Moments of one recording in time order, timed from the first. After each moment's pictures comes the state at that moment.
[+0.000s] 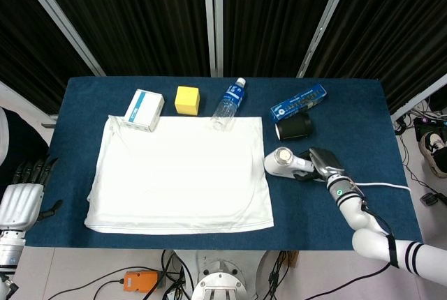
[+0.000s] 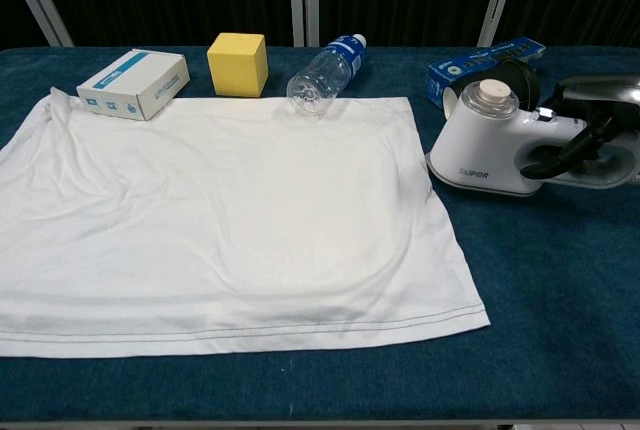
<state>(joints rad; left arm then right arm) -0.10 -1.14 -0.01 -1.55 1.47 1.41 0.11 0.64 -1.32 0.21 -1.61 -0.82 0.75 -0.12</state>
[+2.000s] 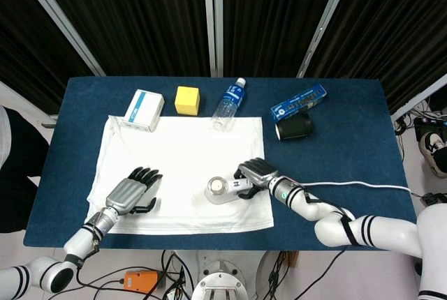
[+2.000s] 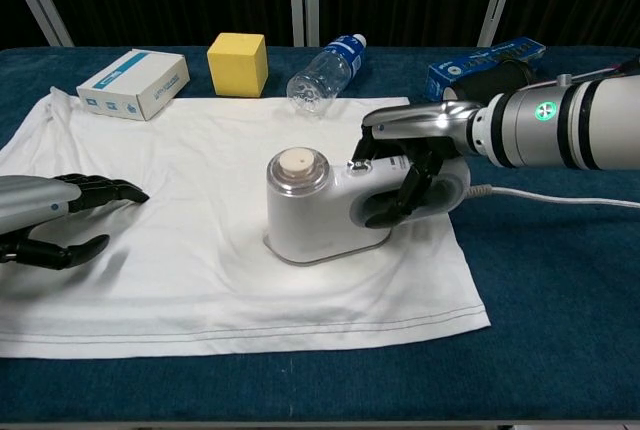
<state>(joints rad) -0.50 -1.41 0.03 -1.53 1.35 0.86 0.18 0.95 -1.46 0.12 -1.55 -1.12 0.51 0.02</state>
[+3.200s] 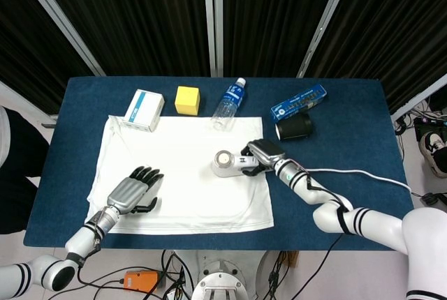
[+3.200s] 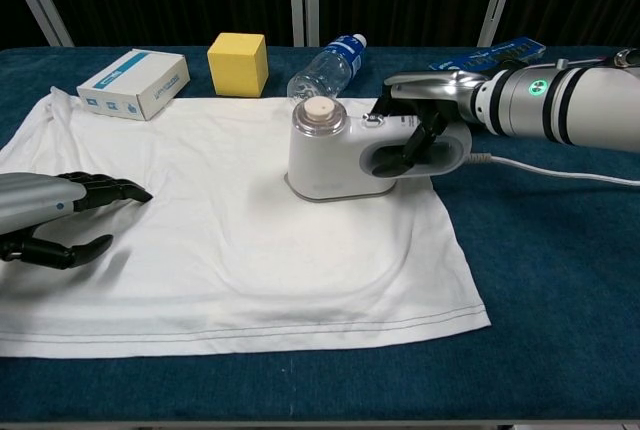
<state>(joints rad) -0.53 -1.41 0.05 -1.54 1.32 0.87 0.22 0.92 -1.58 0.17 -1.26 -1.29 0.58 0.28</state>
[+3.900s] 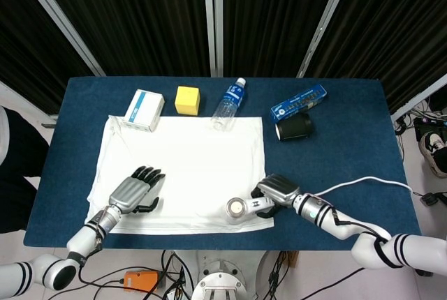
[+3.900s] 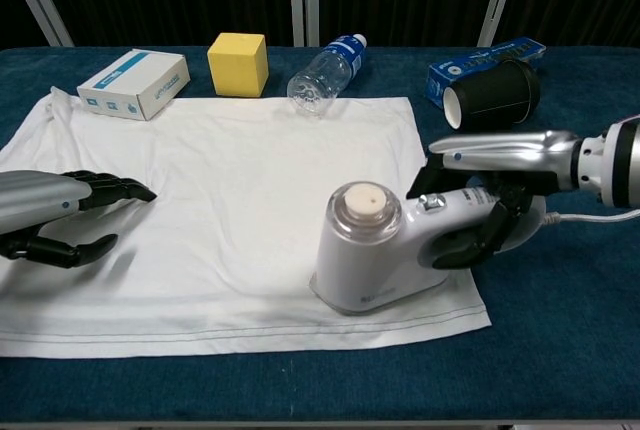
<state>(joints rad) -0.54 -1.40 0.05 -1.56 1.31 0.88 0.24 0.81 -1.35 -0.04 -1.57 -1.60 0.78 0.41</state>
